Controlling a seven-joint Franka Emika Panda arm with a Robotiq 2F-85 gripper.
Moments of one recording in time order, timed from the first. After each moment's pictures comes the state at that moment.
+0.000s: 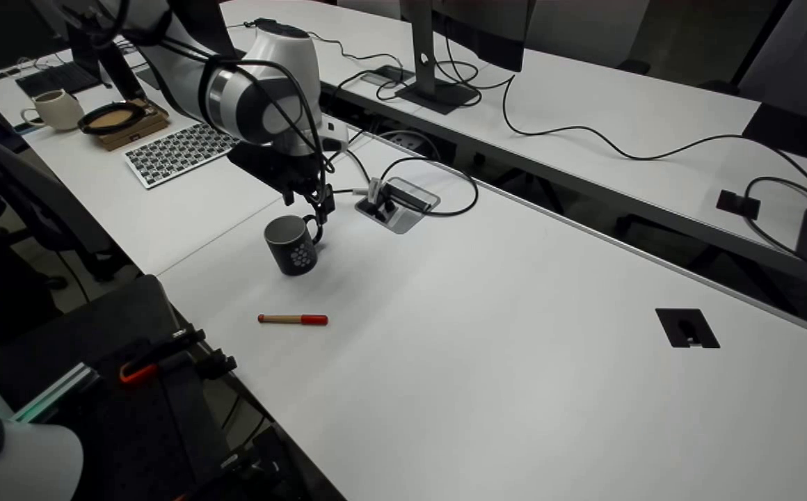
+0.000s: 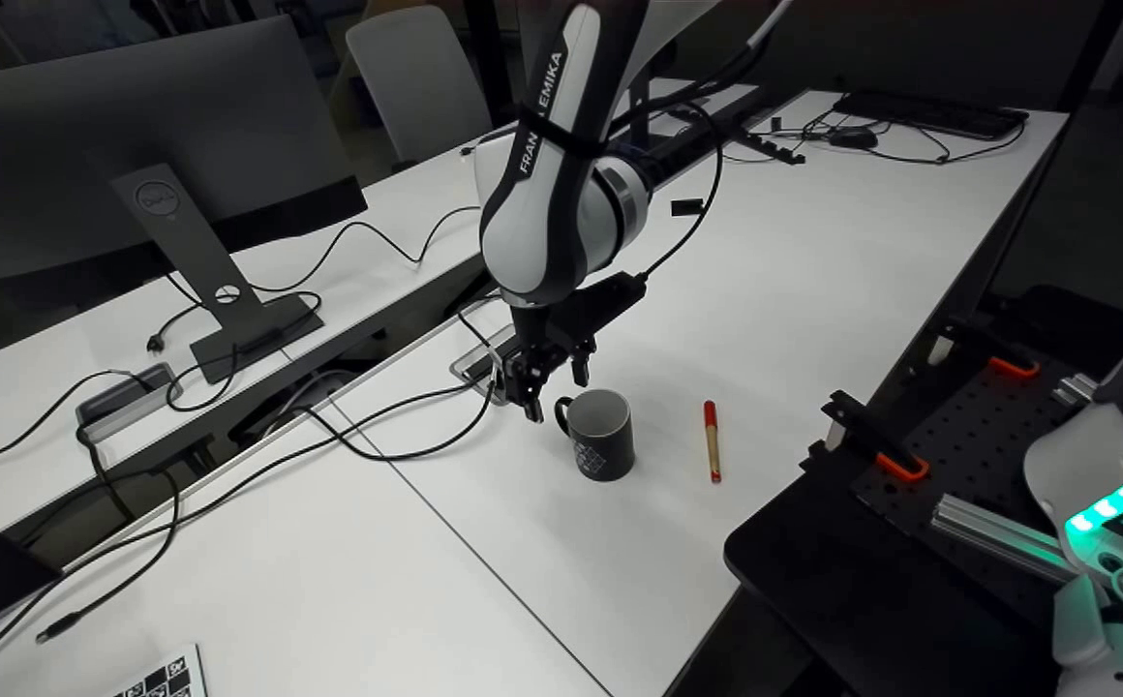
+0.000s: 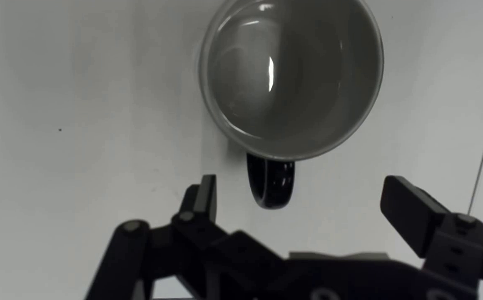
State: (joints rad) arm 0.27 0.70 0.20 -2.08 0.02 2.69 0.12
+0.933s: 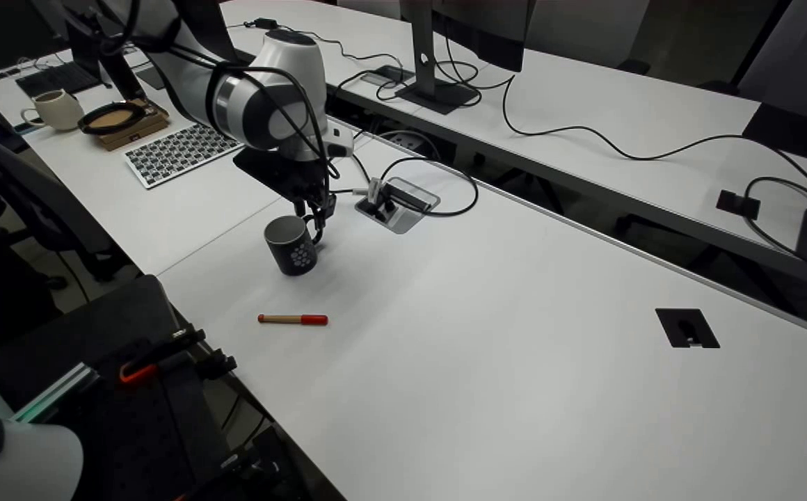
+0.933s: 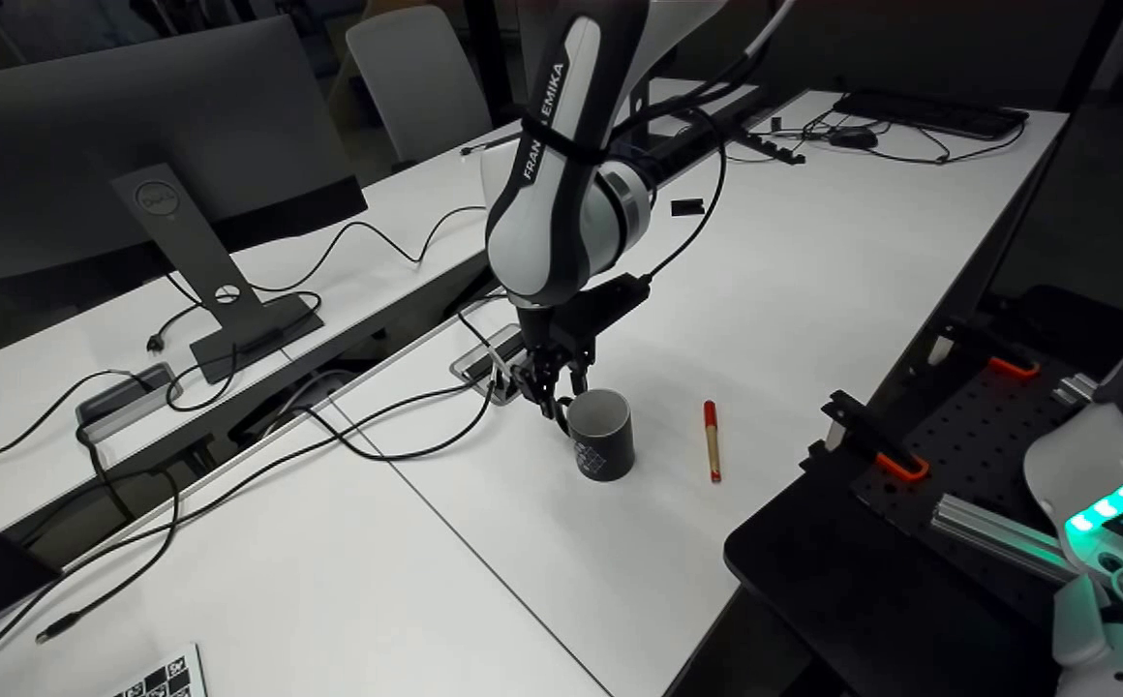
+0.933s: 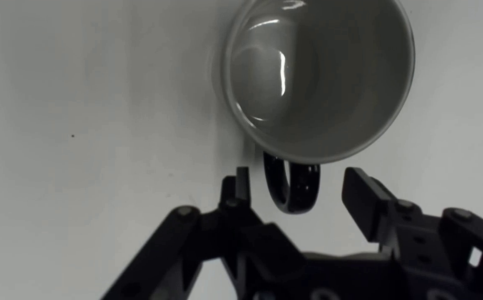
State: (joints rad) arm 0.27 0.72 0.18 -2.07 0.02 2.69 0.13
